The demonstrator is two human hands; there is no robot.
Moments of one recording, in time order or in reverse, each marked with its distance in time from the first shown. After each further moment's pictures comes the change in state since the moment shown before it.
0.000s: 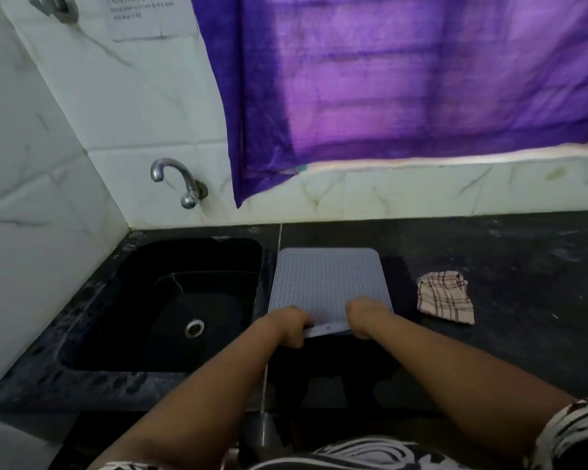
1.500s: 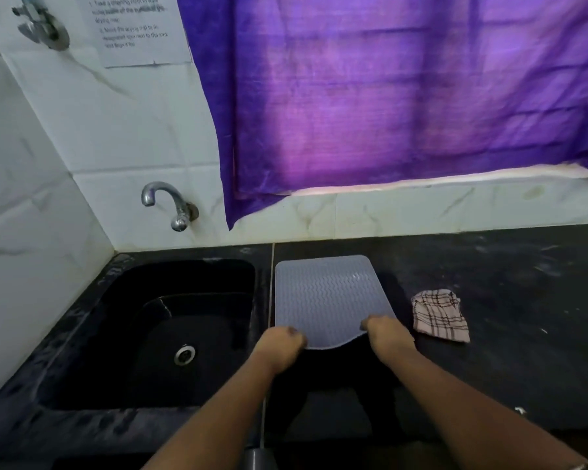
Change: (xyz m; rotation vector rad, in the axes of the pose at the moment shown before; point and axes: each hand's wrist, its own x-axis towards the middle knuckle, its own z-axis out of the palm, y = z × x) left_hand 0.016 -0.027 0.018 0.186 0.295 0.074; right_hand -0.015 0.036 0.011 0.286 0.293 0.108
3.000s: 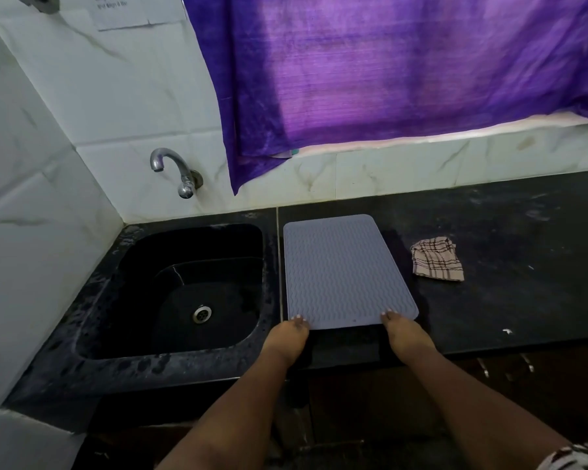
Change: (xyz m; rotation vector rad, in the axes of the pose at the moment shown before) left_hand -0.079 0.034 0.060 -0.055 -0.094 -0.075; right_hand -0.083 0.016 0.088 -0.055 -0.111 0.045
